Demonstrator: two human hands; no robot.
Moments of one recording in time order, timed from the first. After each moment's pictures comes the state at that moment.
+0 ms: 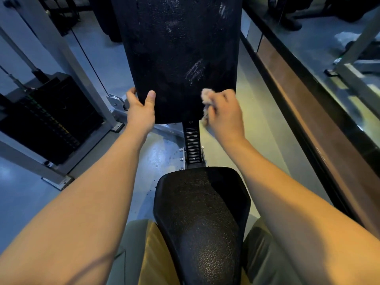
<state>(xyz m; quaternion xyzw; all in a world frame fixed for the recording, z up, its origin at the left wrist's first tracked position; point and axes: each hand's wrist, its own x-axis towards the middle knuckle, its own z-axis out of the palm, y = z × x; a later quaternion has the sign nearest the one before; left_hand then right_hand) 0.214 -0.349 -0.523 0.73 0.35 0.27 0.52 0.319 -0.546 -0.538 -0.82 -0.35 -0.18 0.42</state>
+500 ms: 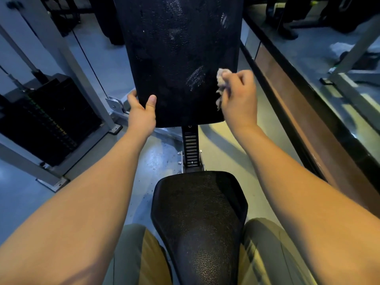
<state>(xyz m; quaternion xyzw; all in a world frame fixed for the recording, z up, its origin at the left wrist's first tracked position) 0.211 -0.361 -0.510 0.75 0.36 0.27 0.49 0.351 -0.556 -0.501 -0.82 -0.32 -0.27 0.39</state>
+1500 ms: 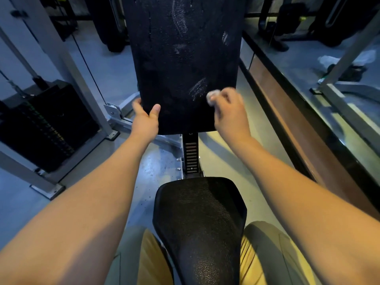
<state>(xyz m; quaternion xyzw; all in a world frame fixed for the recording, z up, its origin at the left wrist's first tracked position) 0.206 -0.360 -0.496 0.76 0.37 0.23 0.49 0.340 -0.550 -0.505 -0.81 -0.41 -0.28 0.30</state>
